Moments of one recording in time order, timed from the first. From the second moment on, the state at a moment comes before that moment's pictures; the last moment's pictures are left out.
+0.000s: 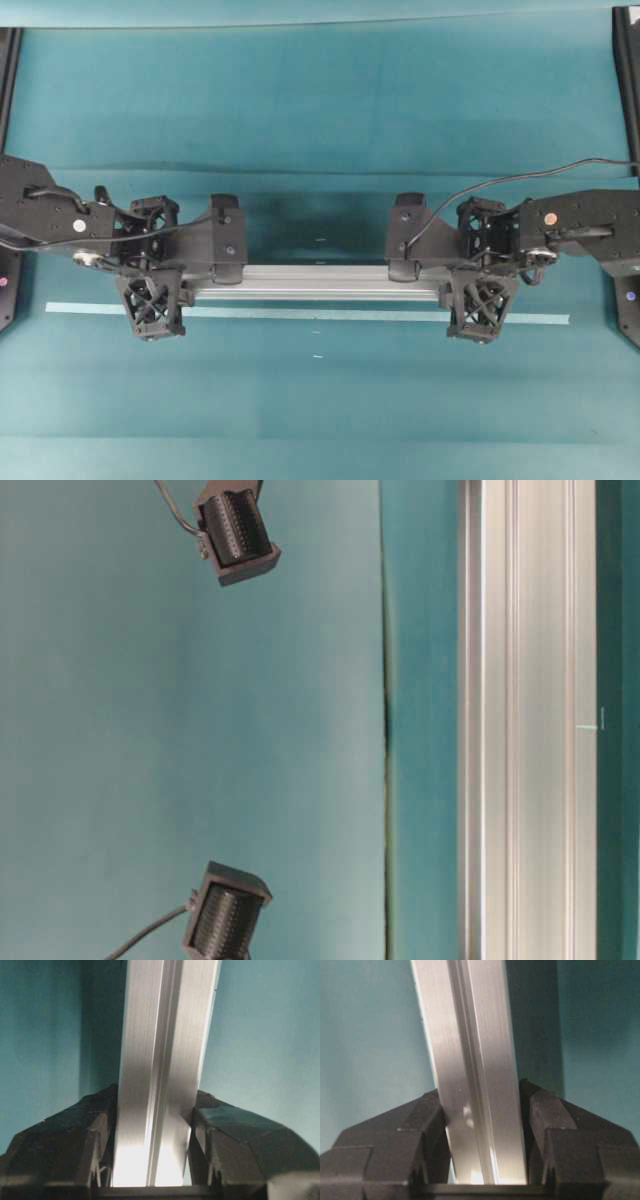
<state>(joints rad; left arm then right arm) 0.01 -0.09 0.75 0.03 0.61 -0.15 -0.03 -0.07 0.76 0.10 0.64 0.05</state>
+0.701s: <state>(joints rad) 0.01 -0.06 0.78 0.04 0.53 -0.15 0.00 -0.06 0.77 0.11 0.61 0.08</state>
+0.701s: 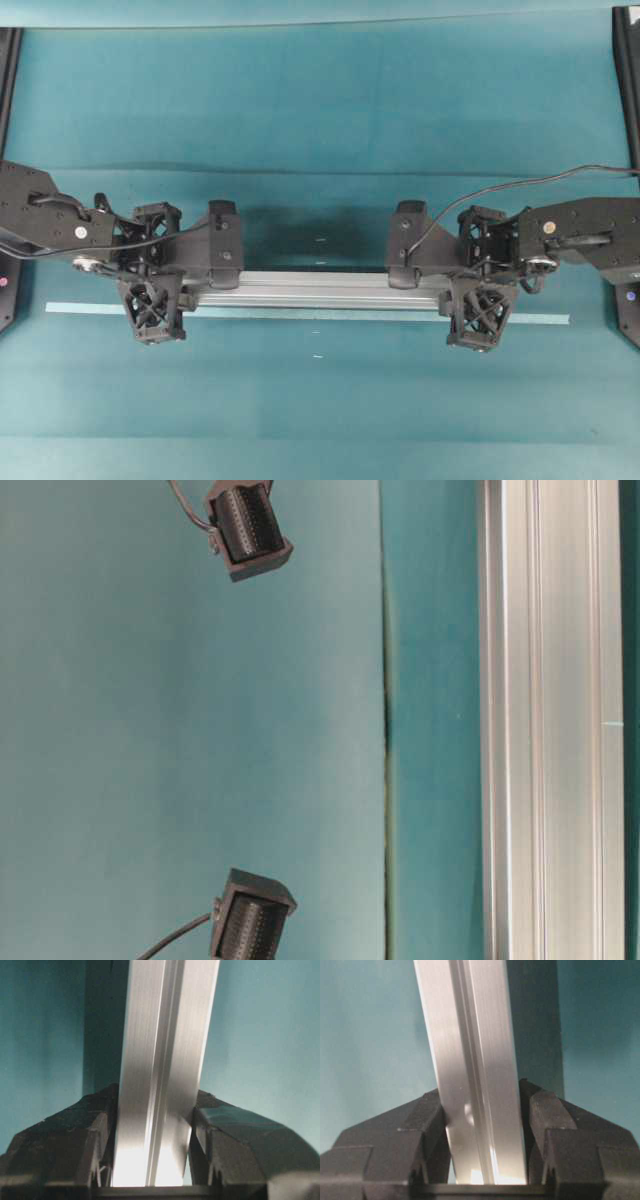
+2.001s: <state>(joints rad) 0.00 -0.04 0.79 0.04 0.47 -0.15 0.00 -0.02 0.79 0.12 0.56 0.08</state>
